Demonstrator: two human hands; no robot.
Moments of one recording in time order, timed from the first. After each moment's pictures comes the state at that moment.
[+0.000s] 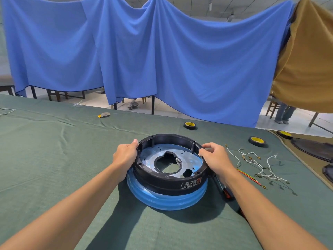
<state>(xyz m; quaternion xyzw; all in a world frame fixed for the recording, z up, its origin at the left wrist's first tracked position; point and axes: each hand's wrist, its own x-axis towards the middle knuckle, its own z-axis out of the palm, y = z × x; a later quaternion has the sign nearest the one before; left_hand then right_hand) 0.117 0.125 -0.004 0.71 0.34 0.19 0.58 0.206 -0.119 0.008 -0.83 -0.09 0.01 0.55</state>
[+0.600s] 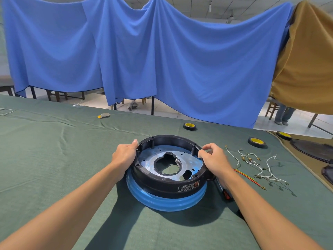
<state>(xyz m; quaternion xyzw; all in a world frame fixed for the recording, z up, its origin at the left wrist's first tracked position) 0.113 0.127 0.000 0.73 0.33 0.19 0.57 0.207 -0.118 0.005 -0.86 -0.10 0.00 0.51</state>
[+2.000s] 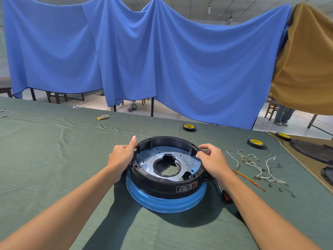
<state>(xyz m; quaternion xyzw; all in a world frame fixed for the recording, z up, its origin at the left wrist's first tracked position) 0.113 0.133 -0.005 0.74 0.31 0.21 0.56 0.212 -0.117 0.000 -0.85 -0.13 -0.02 0.52</state>
